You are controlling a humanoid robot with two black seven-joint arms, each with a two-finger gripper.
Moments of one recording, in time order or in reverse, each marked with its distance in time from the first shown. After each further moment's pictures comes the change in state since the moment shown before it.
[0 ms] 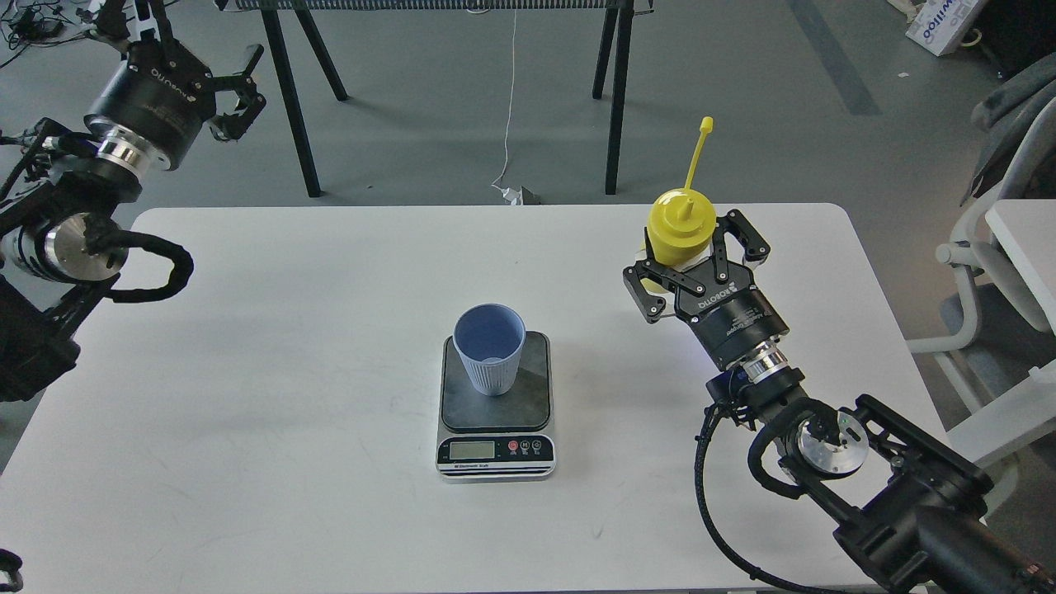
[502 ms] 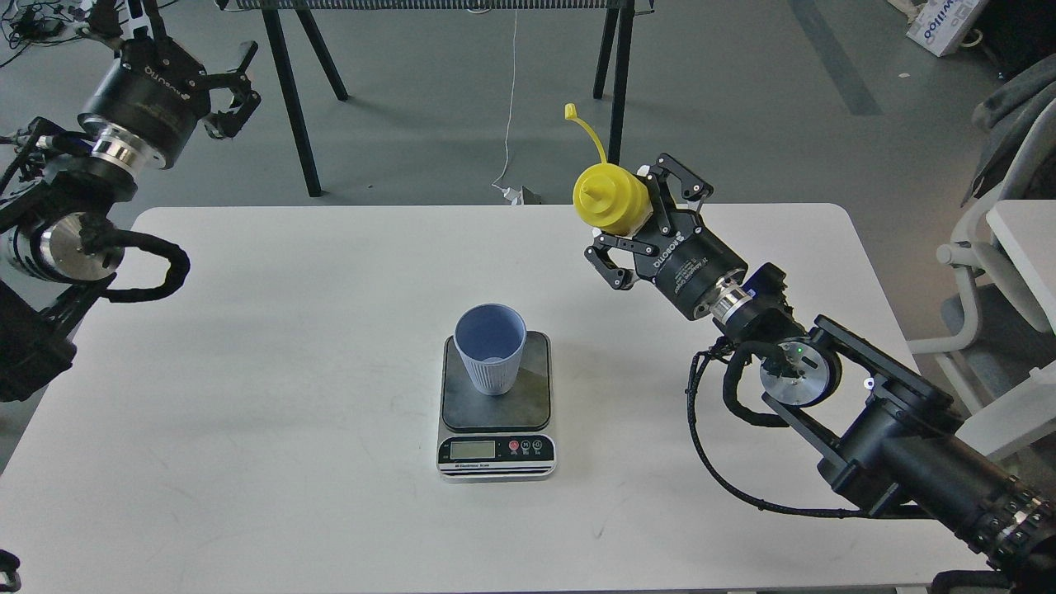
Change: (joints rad) left arm 0.002 0.002 -0.003 0.000 -0.002 -0.002 -0.005; right arm 0.168 0.028 -0.055 -0.086 -0.403 -0.242 -0.011
